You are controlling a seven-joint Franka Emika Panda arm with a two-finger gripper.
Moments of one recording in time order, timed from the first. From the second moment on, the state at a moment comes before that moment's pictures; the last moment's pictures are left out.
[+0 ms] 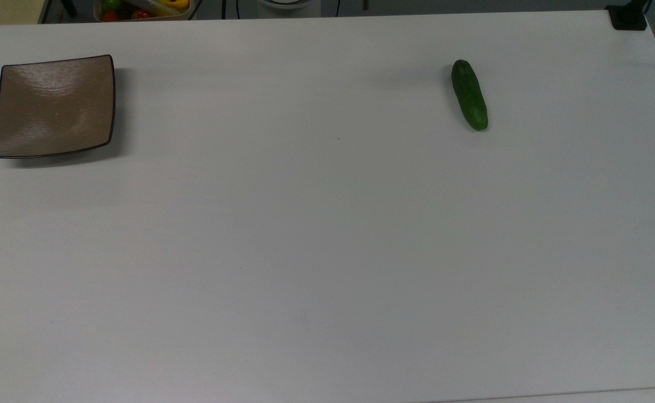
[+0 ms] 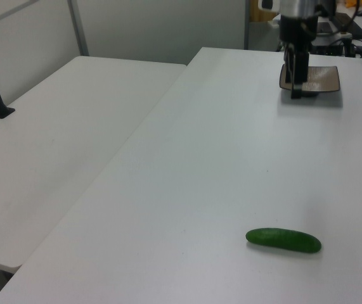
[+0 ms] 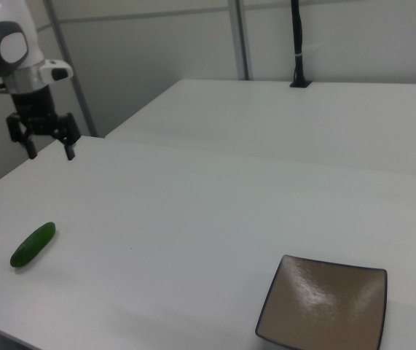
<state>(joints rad) 0.43 -0.07 0.01 -1.76 0.06 1.68 0.01</state>
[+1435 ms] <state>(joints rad) 0.57 0.13 0.15 -2.08 0.12 2.24 0.36</state>
